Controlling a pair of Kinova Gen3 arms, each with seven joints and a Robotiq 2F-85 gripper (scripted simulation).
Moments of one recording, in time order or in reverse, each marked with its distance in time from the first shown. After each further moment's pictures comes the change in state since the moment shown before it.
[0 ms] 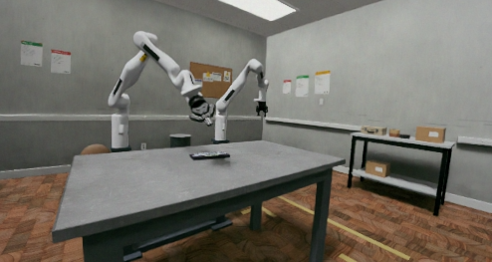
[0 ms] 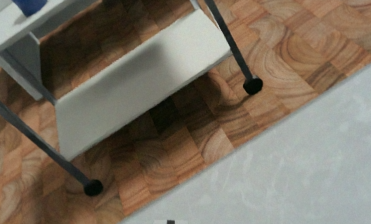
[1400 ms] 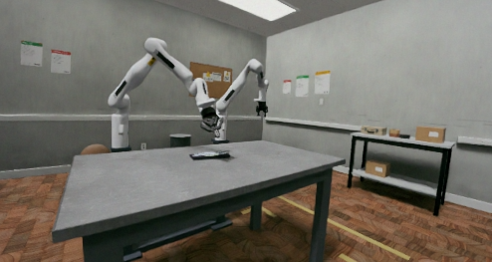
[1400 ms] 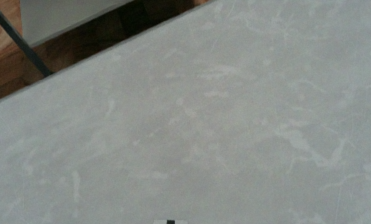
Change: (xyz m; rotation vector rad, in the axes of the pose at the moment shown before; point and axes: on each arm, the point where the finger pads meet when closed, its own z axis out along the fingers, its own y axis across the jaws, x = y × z) left arm 0.000 0.000 0.000 0.000 0.000 0.000; right arm -0.142 -0.018 -0.023 -0.118 -0.149 -0.131
